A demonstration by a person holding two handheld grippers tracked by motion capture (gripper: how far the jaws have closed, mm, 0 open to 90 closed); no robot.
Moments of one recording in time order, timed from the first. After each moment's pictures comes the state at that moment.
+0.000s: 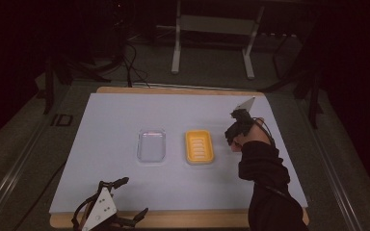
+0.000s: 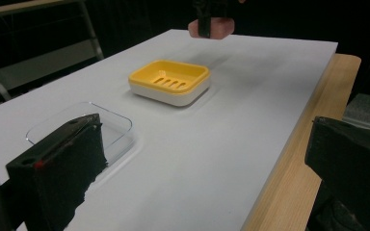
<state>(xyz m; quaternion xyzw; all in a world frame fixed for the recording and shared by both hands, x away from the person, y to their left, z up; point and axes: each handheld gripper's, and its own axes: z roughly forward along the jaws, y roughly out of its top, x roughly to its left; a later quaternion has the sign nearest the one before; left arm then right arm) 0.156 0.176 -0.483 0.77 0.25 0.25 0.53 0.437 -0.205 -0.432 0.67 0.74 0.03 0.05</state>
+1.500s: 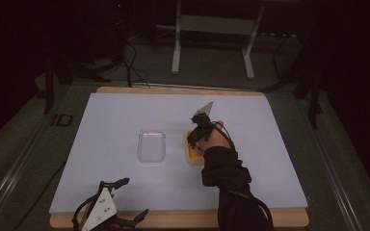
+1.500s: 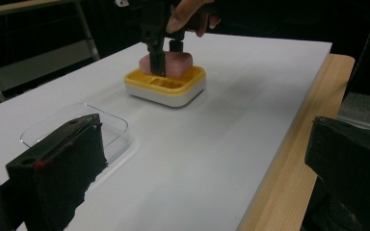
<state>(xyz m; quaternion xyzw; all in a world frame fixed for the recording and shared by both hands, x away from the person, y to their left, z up) 0.155 0.176 -0.483 0.77 0.24 0.25 0.54 0.428 -0.093 -0.459 0.61 0.79 0.06 0.04</state>
